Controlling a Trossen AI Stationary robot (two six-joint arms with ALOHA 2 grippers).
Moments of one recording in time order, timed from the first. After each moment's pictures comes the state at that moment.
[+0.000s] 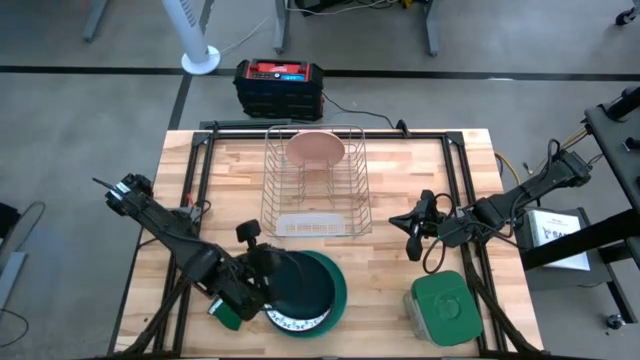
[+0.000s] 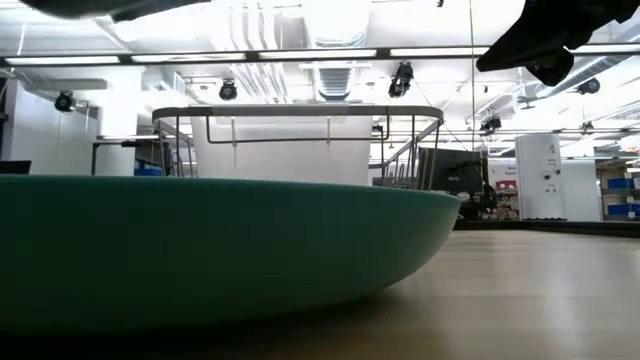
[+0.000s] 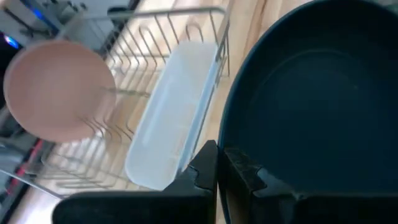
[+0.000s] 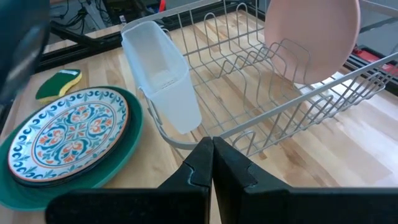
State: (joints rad) left arm -0.68 1.59 1.53 -1.13 -0.82 -0.72; right arm 0.49 0.88 0.60 -0.32 0.68 0.58
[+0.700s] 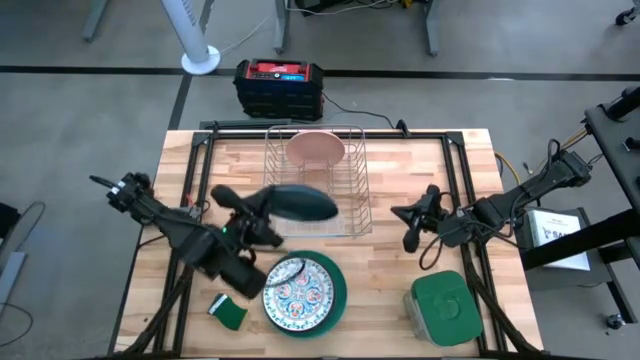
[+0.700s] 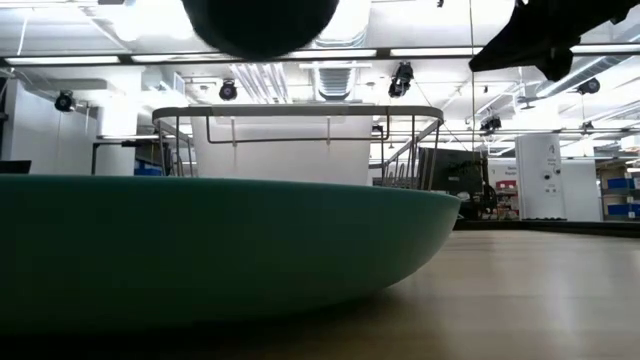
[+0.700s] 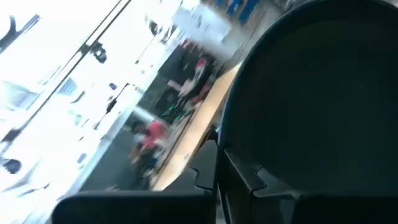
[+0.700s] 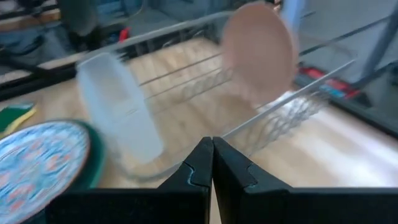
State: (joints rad) left arm -0.53 1.59 1.67 -1.43 -1.56 -0.42; right arm 0.49 0.88 0.60 -0.32 0.89 0.59
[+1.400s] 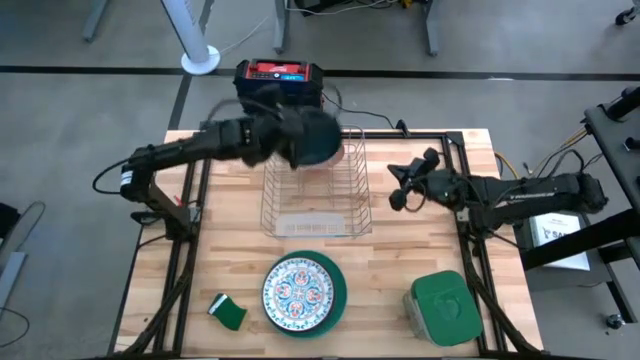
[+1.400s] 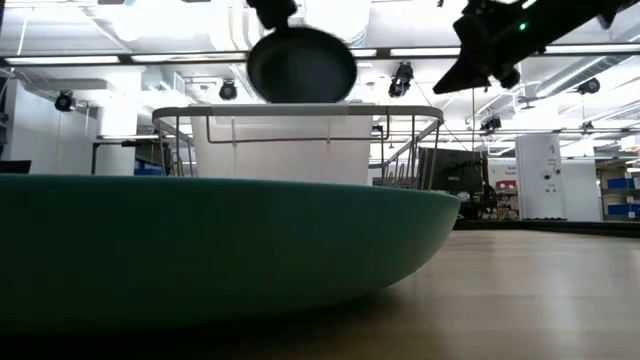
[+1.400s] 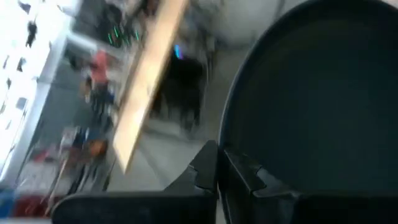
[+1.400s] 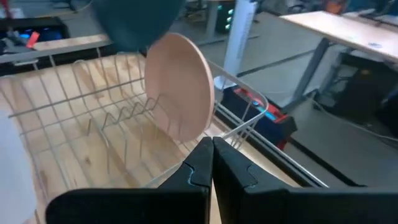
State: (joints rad) left arm 0.23 1.59 1.78 -0.70 -0.84 0.57; right arm -0.07 0.88 0.60 -0.12 0.57 0.11
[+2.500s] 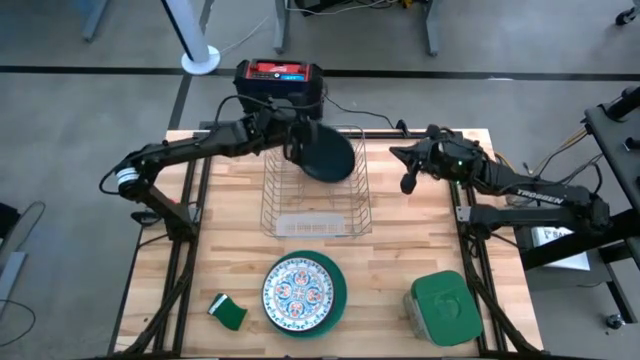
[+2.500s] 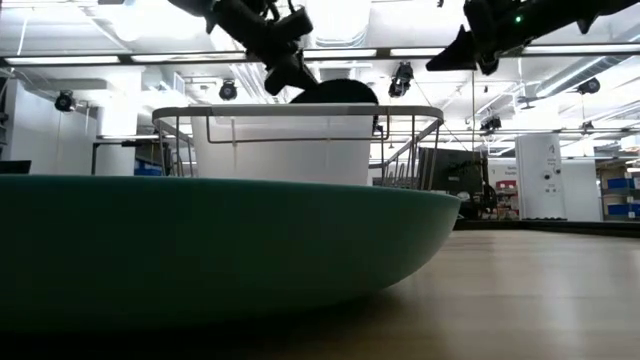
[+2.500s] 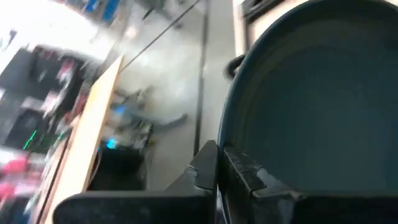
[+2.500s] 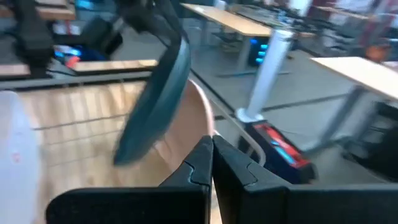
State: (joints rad) left arm 0.42 1.56 1.34 -0.21 -0.19 0.86; right arm -0.40 0.82 0.66 -0.07 0.08 -0.15
